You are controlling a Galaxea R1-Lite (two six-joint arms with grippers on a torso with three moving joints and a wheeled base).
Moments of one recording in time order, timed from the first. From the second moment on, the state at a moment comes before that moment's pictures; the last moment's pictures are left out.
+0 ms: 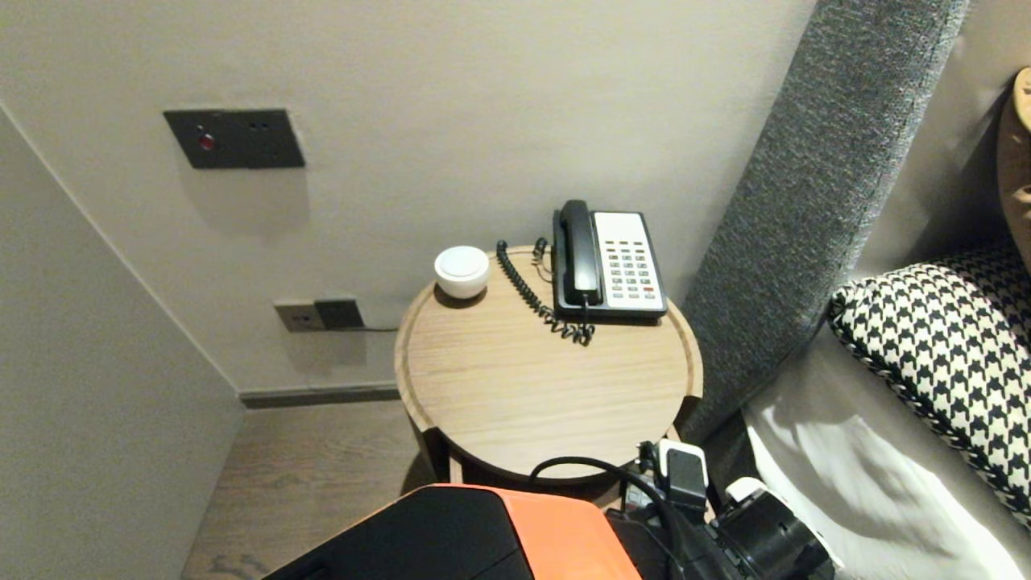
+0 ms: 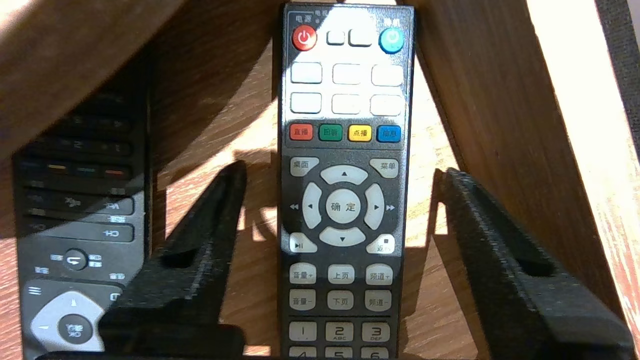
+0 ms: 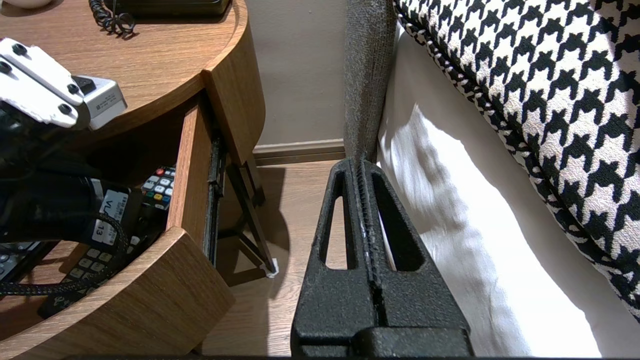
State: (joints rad) left arm -1.26 2.50 -1.80 0.30 0.58 -0.71; right arm 0.00 0.00 0.00 -0.11 -0.01 0.02
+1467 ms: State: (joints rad) left arm -1.31 2.19 -1.70 0.38 0.58 -0.65; right arm 0.00 0.00 0.00 -0.11 -0.01 0.02
